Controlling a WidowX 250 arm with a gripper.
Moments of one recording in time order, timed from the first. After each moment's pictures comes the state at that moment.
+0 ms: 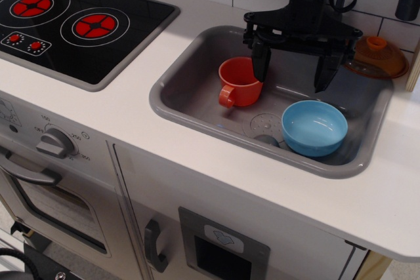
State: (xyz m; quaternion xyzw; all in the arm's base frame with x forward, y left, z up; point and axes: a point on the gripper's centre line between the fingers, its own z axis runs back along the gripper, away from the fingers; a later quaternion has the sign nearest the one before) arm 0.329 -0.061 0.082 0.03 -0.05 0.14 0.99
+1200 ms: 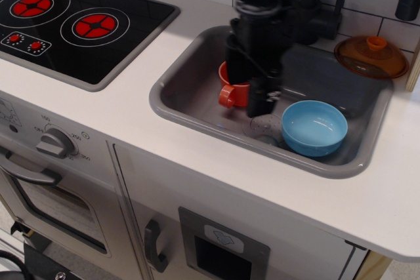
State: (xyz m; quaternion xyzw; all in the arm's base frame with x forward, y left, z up) arm 0.316 -0.023 0.050 -0.01 -0.02 -0.36 0.93
